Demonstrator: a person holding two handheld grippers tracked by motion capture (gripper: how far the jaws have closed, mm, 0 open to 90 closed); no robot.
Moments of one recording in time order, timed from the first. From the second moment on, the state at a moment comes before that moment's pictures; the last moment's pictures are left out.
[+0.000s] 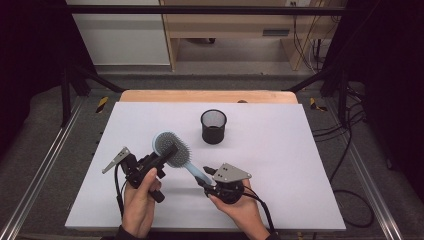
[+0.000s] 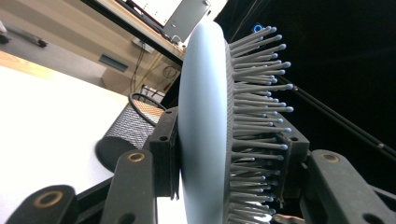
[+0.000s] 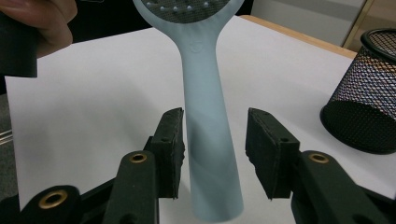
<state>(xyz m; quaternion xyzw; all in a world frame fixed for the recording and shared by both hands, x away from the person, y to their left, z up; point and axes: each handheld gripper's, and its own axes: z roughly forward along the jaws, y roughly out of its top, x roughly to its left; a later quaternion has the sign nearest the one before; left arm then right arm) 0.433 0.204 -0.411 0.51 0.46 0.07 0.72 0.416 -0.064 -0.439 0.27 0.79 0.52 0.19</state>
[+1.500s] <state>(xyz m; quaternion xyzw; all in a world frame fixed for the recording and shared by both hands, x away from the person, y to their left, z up) 0.432 0.226 -0.403 0.49 0.46 0.12 0.73 0.455 -0.134 -0.444 0.38 0.76 0.48 0.21</state>
